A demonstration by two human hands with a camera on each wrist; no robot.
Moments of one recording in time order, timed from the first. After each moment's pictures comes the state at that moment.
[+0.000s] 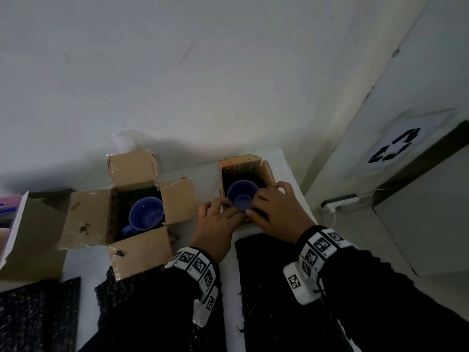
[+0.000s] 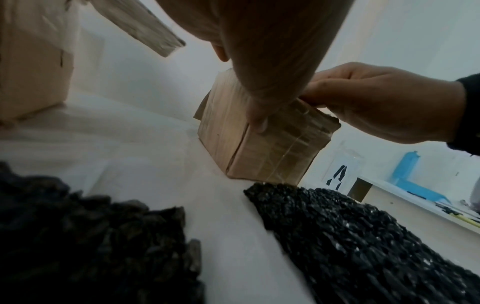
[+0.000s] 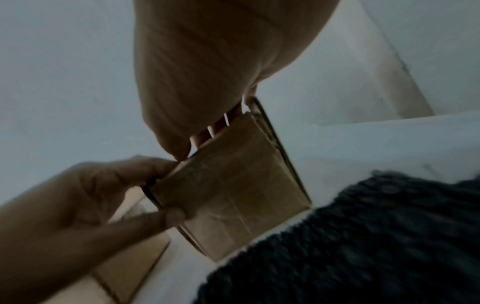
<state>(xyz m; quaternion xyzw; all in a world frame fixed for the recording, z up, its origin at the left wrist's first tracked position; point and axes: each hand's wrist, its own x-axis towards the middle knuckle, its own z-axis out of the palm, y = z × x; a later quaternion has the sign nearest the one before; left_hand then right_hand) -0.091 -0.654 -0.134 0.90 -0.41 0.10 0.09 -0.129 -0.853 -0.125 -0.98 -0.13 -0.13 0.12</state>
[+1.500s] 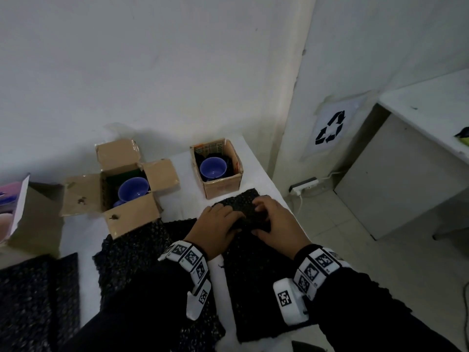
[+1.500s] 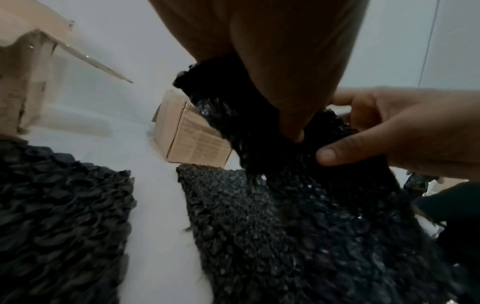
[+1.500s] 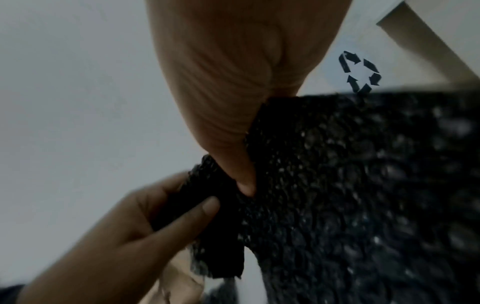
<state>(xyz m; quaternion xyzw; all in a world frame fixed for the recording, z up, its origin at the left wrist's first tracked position) -0.205 -0.645 -0.102 0.83 -0.54 0.00 0.14 -0.316 -0.823 -0.098 -0.91 0.10 -0.05 0.40</state>
